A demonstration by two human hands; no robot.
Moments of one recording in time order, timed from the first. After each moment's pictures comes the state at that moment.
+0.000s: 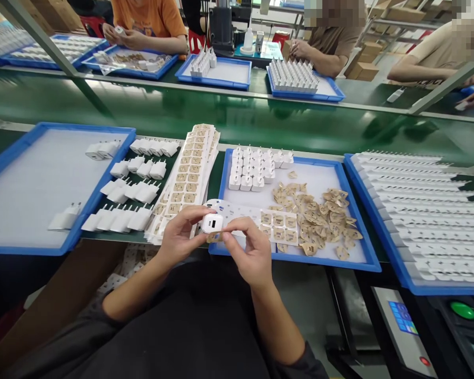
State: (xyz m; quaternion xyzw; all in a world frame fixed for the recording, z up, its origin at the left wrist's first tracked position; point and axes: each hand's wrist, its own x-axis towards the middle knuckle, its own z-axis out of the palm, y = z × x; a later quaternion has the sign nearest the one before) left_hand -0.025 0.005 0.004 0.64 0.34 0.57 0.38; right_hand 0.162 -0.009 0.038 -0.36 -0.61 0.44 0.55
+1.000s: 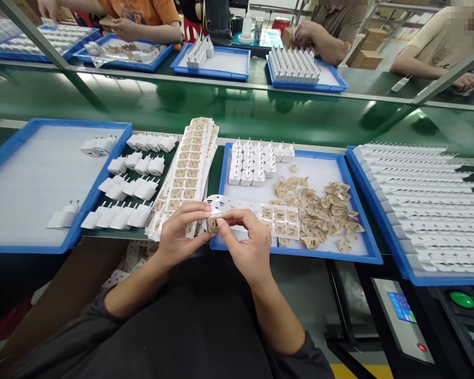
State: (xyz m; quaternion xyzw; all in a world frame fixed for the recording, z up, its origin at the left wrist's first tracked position) left_hand -0.026 0.004 0.023 0.73 0.33 0.57 0.19; right_hand 0.149 -0.008 0.055 -0.50 -0.61 0.36 0.50
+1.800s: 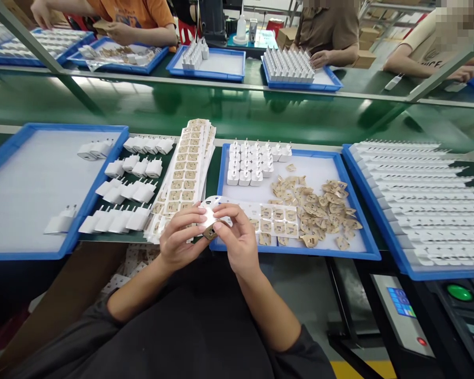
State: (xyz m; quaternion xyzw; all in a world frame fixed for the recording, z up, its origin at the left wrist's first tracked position) left_hand -0.019 0.006 0.014 0.74 0.29 0.60 0.05; right_hand 0.129 -0.004 0.033 -0.36 -0.48 0.54 0.59
